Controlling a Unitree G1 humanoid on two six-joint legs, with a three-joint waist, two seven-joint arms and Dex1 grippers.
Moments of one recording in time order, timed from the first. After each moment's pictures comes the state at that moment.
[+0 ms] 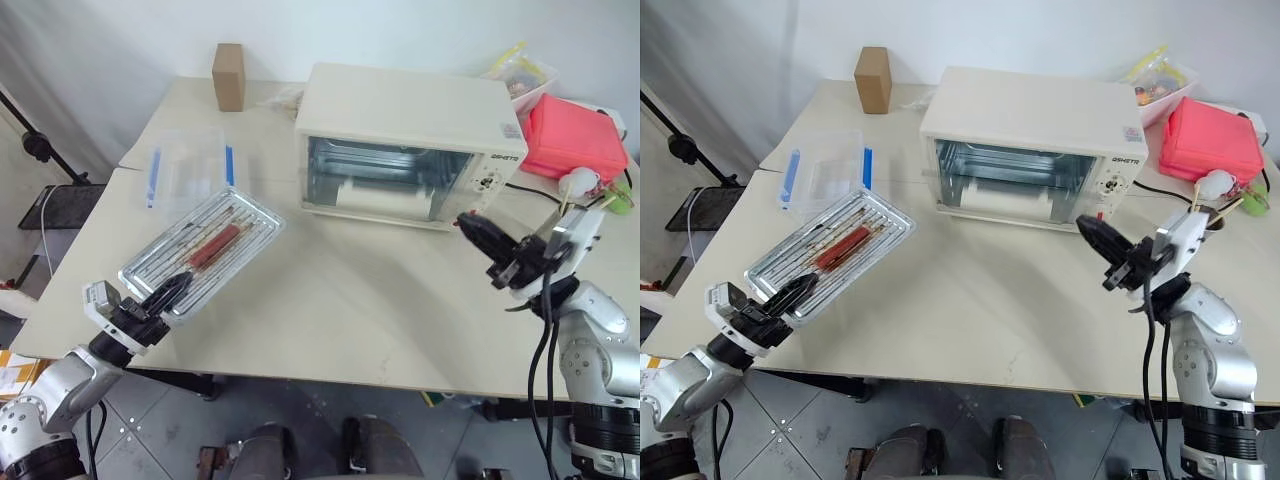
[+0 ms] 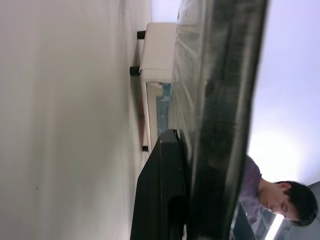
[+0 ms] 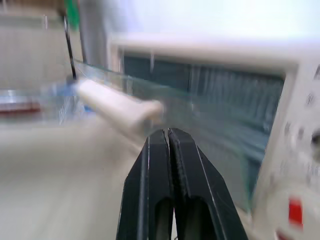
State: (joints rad) left arm -0.10 0.50 0.69 0.21 -1.94 1.28 0.08; right arm -0.23 -0.54 -0.32 -0.15 0.74 0.19 0.82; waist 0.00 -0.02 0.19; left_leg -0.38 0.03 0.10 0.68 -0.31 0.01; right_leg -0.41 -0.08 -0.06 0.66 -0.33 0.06
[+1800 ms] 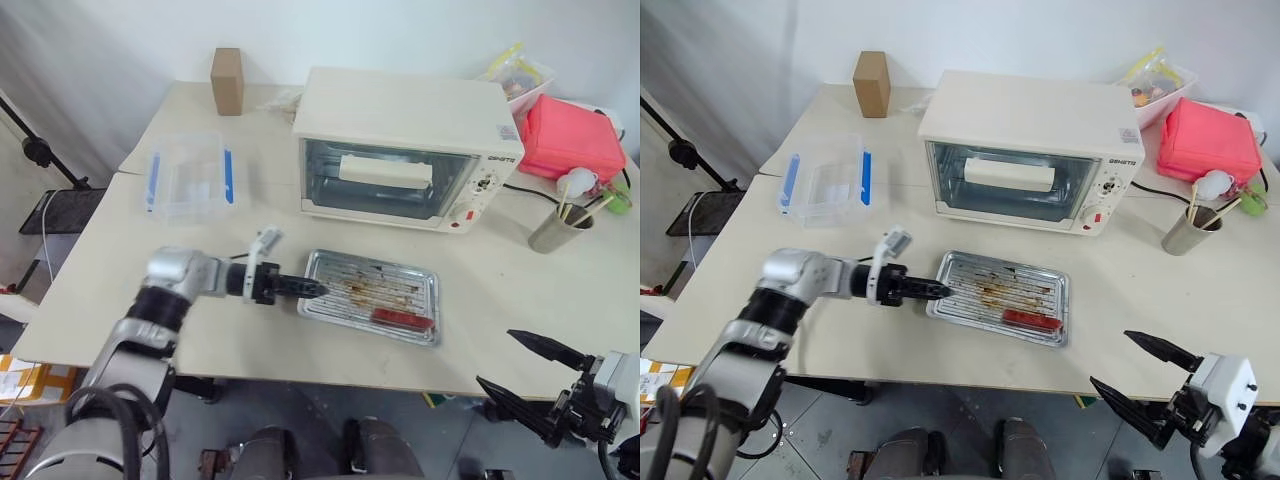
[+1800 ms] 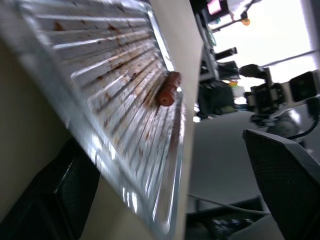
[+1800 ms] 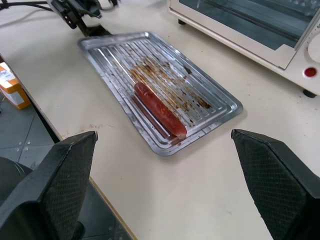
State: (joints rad) left arm -0.76 0.56 -0.18 0.47 -0.60 0.99 -1.15; right arm 0.62 -0.61 -0.57 -0.54 0.62 0.07 1.02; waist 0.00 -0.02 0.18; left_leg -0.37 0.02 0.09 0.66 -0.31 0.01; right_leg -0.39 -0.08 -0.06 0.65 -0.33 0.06
